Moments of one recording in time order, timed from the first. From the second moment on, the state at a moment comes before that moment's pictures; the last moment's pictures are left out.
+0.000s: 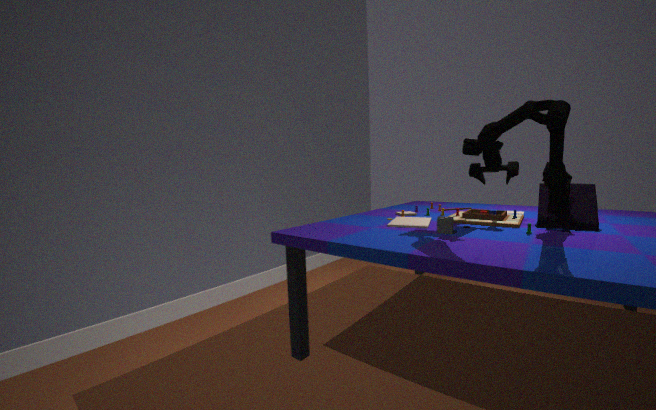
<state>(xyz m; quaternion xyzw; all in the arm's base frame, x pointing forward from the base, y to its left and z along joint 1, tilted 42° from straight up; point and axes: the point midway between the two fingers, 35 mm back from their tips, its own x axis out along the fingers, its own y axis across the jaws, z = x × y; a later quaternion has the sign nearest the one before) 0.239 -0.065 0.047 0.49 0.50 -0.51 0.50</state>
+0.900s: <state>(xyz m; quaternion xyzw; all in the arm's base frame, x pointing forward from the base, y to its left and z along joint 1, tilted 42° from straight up) 0.358 -0.021 0.023 0.36 0.69 0.11 0.62</state>
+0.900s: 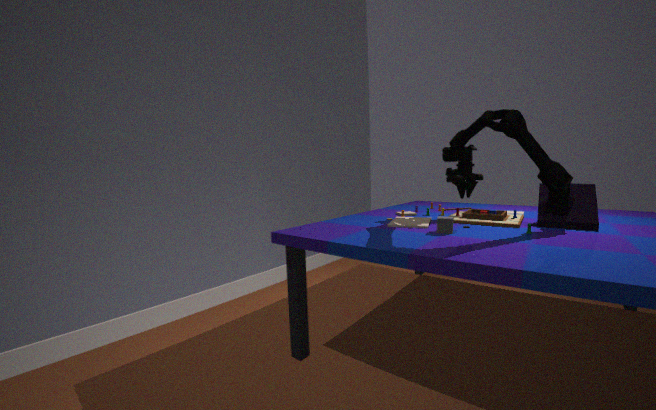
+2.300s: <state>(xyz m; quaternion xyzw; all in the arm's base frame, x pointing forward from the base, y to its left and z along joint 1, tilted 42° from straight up) 0.386 0.038 -0.010 0.27 0.66 0.24 0.66</state>
